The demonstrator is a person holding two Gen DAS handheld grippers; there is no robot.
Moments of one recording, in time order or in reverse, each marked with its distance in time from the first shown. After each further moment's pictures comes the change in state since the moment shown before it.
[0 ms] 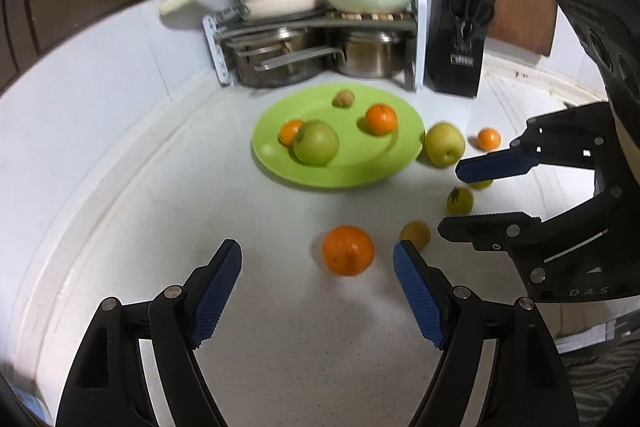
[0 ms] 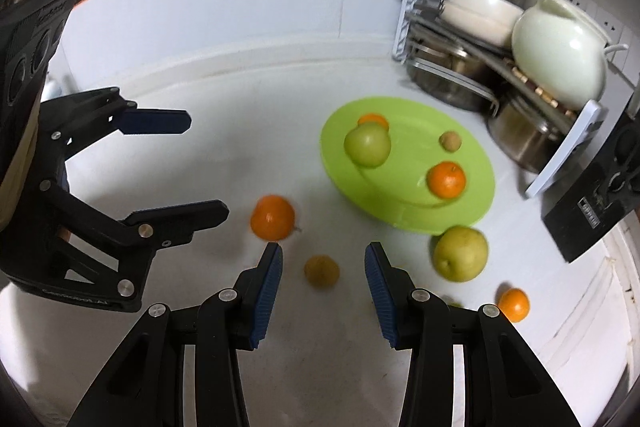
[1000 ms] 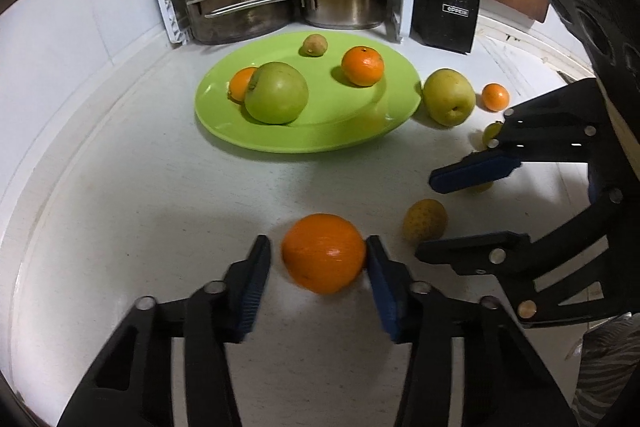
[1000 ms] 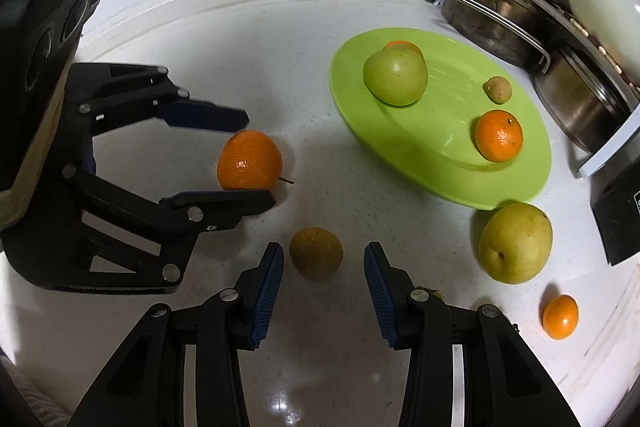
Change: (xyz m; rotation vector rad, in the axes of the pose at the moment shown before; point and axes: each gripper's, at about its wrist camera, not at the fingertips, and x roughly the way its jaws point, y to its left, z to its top) left arm 0.072 -0.005 -0.005 0.028 0.107 -0.128; right arm 0.061 -0.009 -0.006 -0.044 0.162 0.086
